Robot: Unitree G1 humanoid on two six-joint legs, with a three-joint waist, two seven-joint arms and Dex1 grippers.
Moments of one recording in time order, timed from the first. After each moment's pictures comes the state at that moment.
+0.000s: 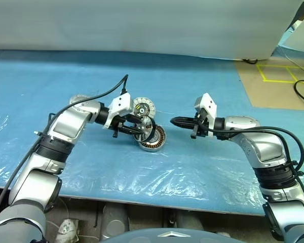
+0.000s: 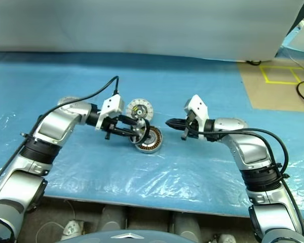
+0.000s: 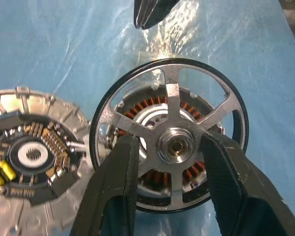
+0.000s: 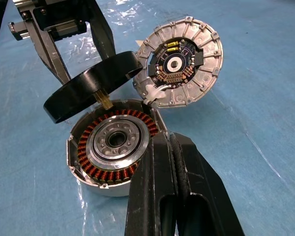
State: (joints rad) left arm -0.74 0.57 -0.28 0.16 -0.19 0.41 -1.36; right arm -0.44 -0.60 0.10 -0.18 0.40 0.68 0.93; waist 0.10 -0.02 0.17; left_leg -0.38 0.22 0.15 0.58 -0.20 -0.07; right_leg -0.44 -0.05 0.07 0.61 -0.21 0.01
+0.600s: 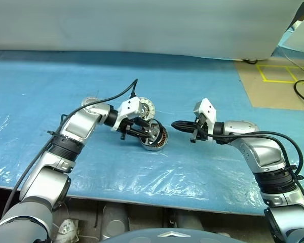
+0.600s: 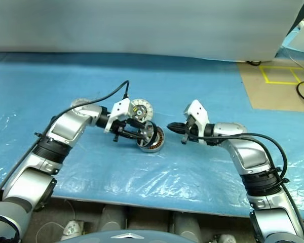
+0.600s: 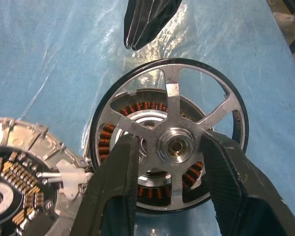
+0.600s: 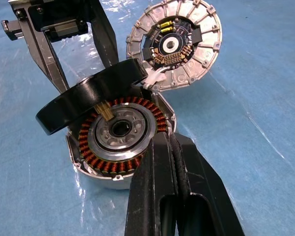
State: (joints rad) left arm -0.75 0.50 -0.33 0.22 -0.16 0.37 -1.37; right arm -0.41 -0.61 0.11 -0.18 0.37 0.65 0.91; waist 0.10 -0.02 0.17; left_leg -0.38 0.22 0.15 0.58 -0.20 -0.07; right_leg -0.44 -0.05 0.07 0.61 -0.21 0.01
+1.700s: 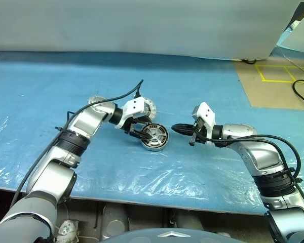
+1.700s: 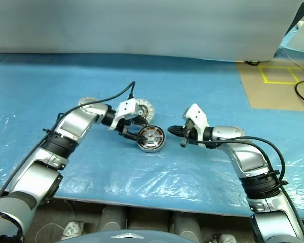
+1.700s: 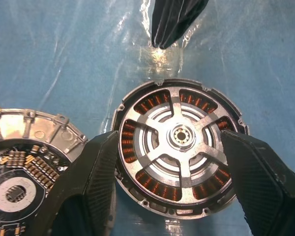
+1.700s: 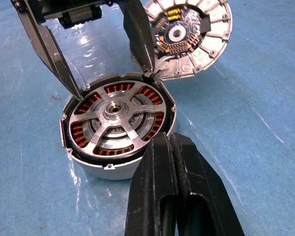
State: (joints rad) left arm -0.82 0.46 -0.35 0.32 -0.10 0.33 -1.34; right arm -0.38 -0.60 0.13 -0.18 0.34 0.63 0.89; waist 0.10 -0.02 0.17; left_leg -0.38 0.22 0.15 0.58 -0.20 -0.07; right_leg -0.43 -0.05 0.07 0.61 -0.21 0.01
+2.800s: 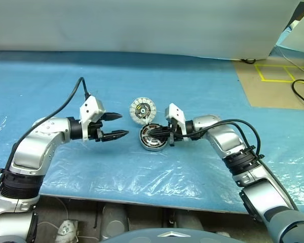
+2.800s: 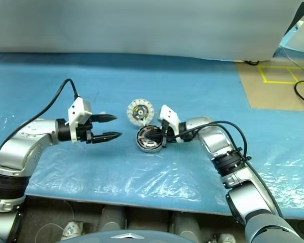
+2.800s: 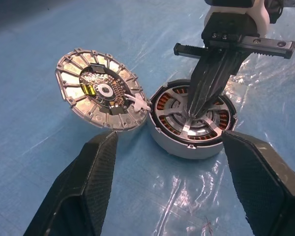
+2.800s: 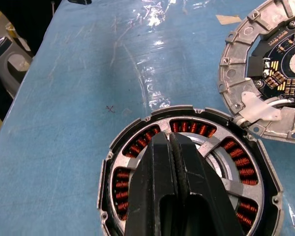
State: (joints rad) left arm -0.34 0.69 0.03 -0.23 -0.41 0.56 -1.07; right arm -0.63 -0.45 0.36 0.18 0.24 0.43 1.14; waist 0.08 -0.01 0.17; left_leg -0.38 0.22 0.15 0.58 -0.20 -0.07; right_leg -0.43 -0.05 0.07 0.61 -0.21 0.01
